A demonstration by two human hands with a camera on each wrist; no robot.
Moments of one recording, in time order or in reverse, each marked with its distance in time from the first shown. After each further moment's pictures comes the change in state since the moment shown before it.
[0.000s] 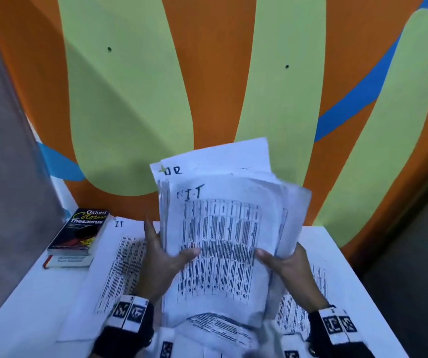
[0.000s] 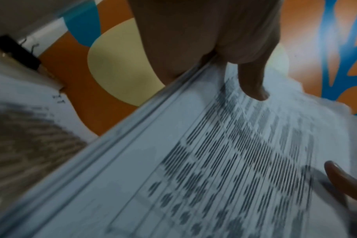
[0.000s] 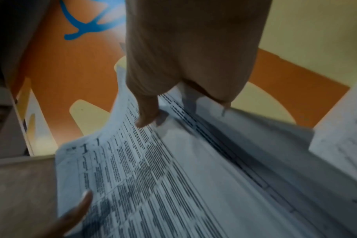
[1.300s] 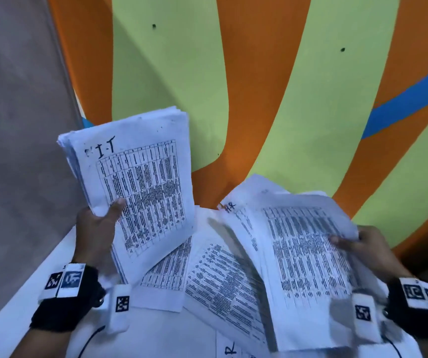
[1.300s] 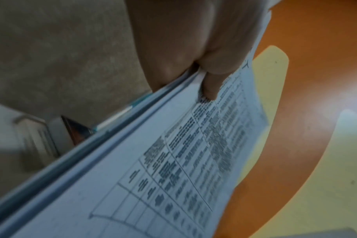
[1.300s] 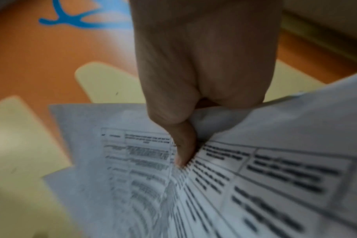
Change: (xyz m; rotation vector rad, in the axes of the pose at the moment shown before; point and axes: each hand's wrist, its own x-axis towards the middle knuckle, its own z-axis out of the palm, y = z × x) left_hand 0.022 -0.011 -0.124 -0.014 0.491 0.053; right_hand 0.077 -0.003 -0.101 -0.552 -0.019 0.076
